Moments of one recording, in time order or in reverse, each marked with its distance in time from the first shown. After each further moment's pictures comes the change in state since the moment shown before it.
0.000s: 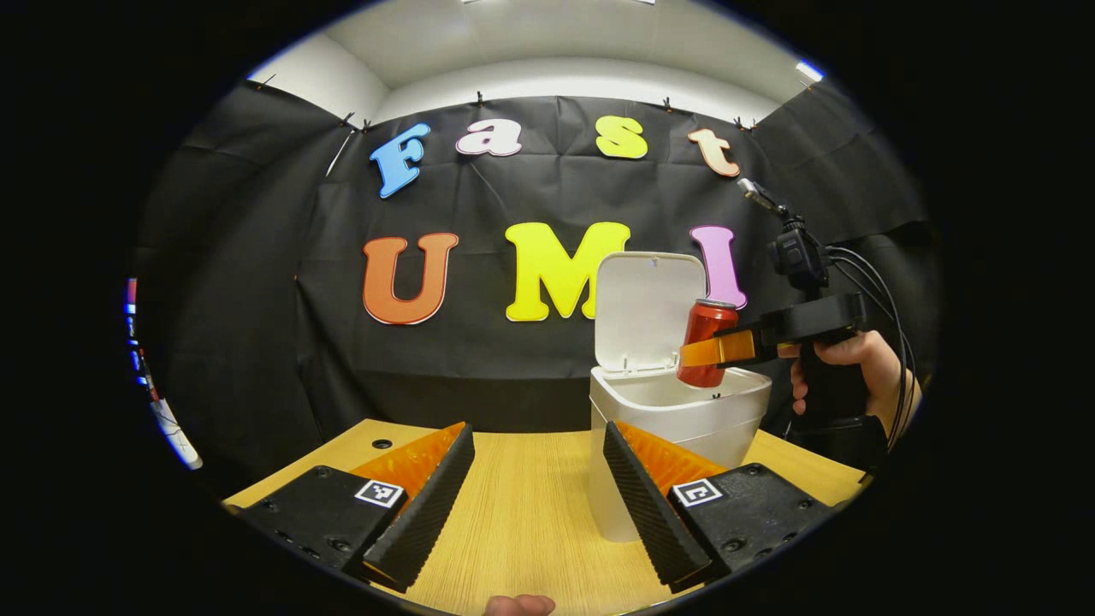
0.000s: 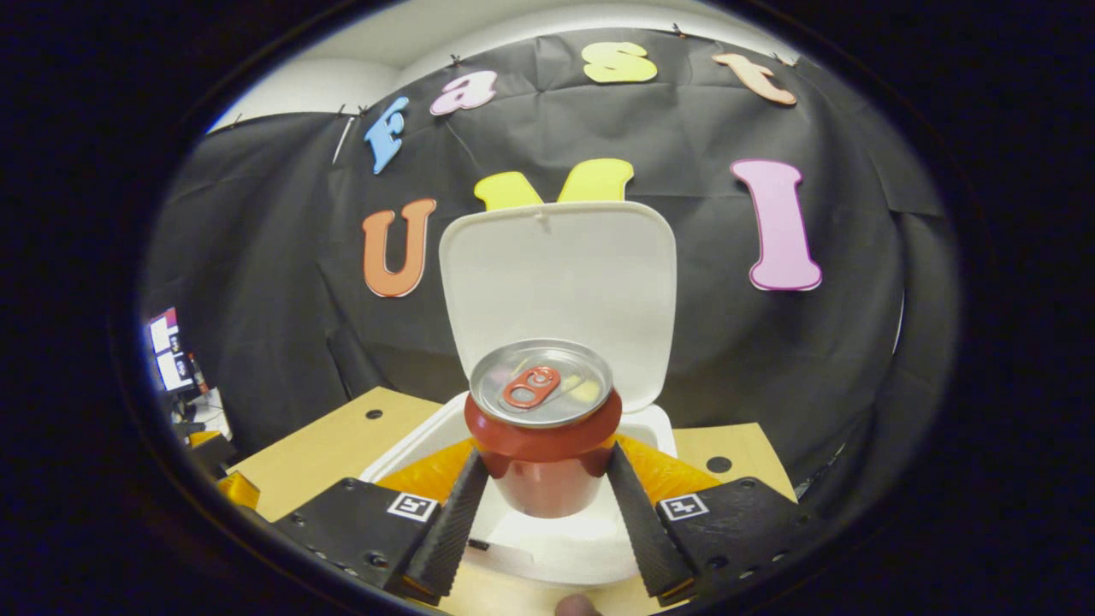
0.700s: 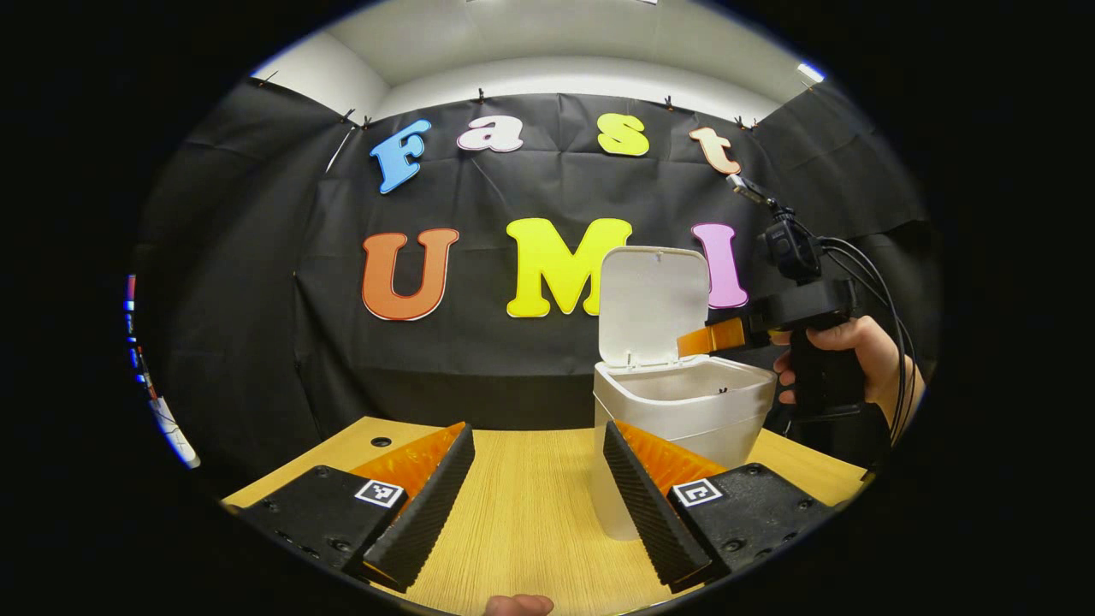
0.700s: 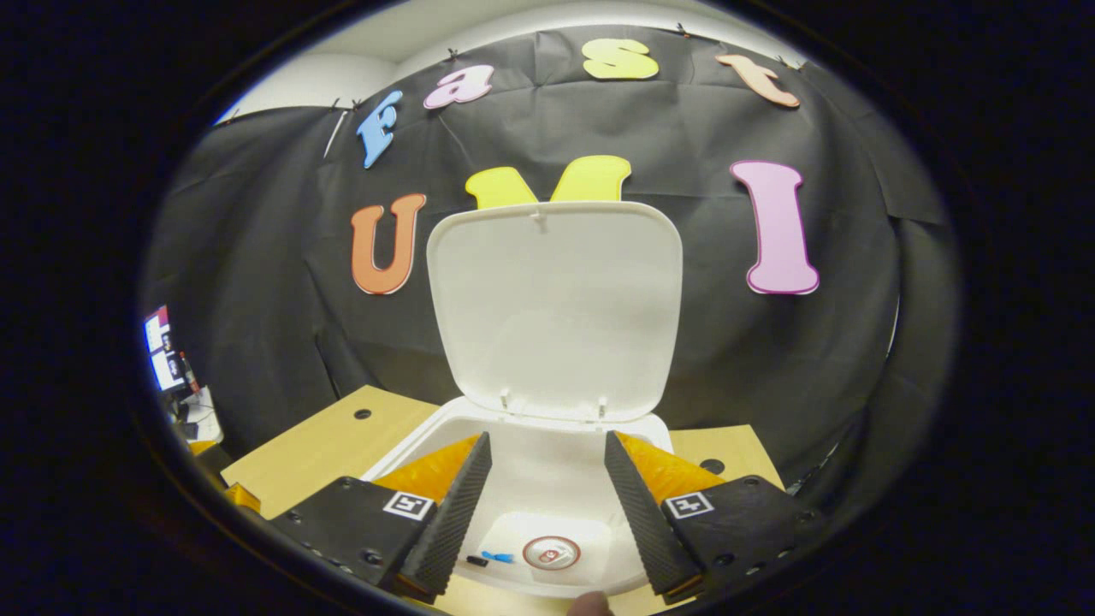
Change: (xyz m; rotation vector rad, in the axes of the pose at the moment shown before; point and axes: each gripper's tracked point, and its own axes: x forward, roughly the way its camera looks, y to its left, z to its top) left arm 0.005 0.004 -0.006 -0.003 0.003 -0.007; right arm 0.000 0.006 0.017 -0.001 -0.006 -0.019
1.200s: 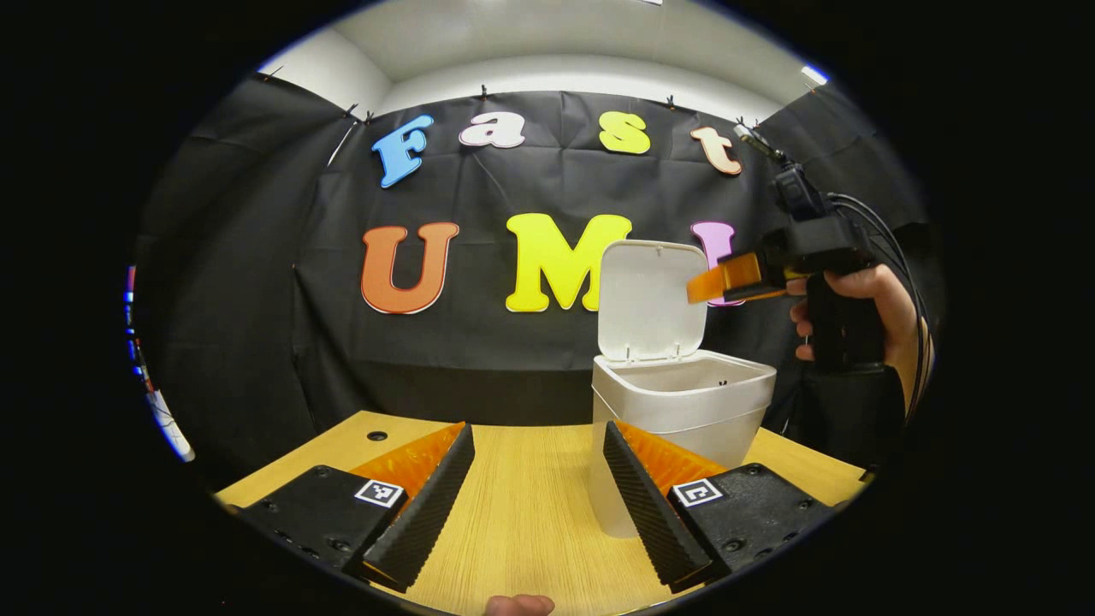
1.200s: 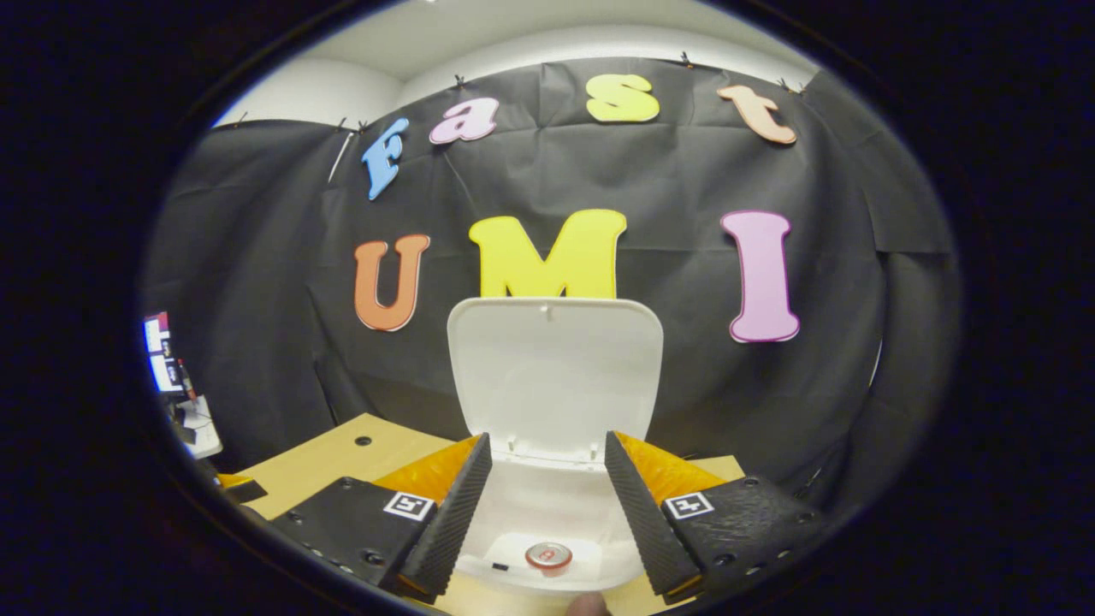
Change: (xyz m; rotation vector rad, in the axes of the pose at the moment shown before) left arm 0.000 -0.001 -0.016 -0.029 0.021 -0.012; right arm -0.045 0.007 0.069 -0.020 -0.144 -0.039
